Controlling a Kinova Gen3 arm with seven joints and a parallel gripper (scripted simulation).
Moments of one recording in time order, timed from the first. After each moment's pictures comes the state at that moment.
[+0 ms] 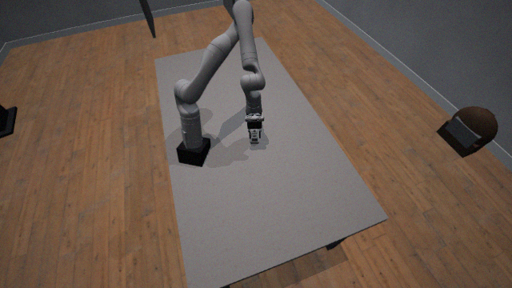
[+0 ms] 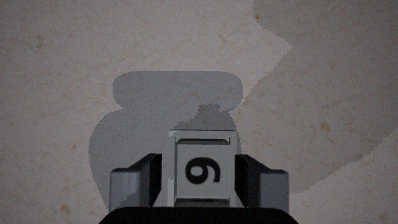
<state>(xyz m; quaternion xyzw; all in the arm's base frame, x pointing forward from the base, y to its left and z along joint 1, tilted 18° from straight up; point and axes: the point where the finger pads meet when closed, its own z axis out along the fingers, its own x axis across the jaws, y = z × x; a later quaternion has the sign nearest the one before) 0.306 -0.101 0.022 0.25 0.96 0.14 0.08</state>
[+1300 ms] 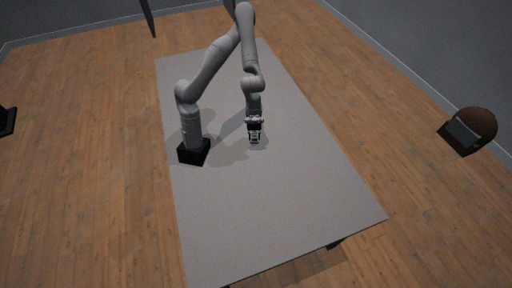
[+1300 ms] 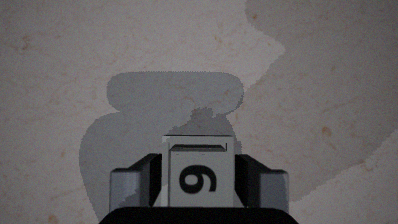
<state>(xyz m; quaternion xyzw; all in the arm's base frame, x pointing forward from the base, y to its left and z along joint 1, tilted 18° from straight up) 0.304 -0.100 0.011 0.25 0.96 0.14 0.07</state>
